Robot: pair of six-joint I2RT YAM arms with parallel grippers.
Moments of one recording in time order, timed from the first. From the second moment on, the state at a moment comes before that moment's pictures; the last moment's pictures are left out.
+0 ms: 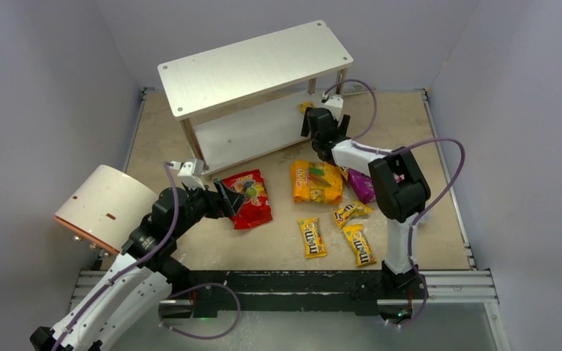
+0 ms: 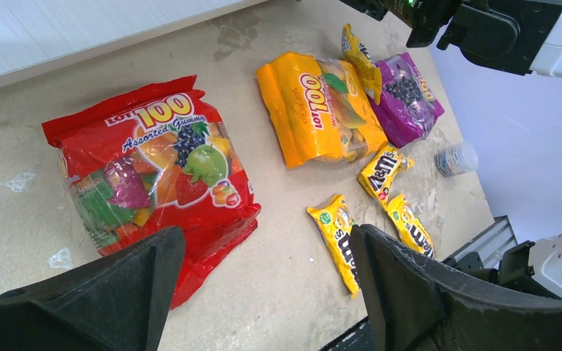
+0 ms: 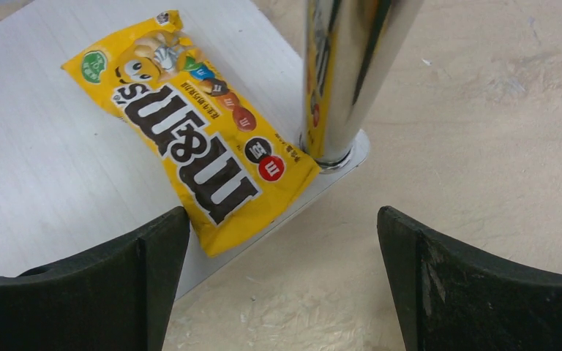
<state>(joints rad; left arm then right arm) -0.56 0.51 0.52 -0.32 0.02 -0.62 0.49 2.00 1.31 0.15 0.60 0.39</state>
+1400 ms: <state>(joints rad) -0.56 0.62 0.51 -0.20 0.13 -0.62 0.87 1.20 0.57 -0.43 -0.02 0.57</state>
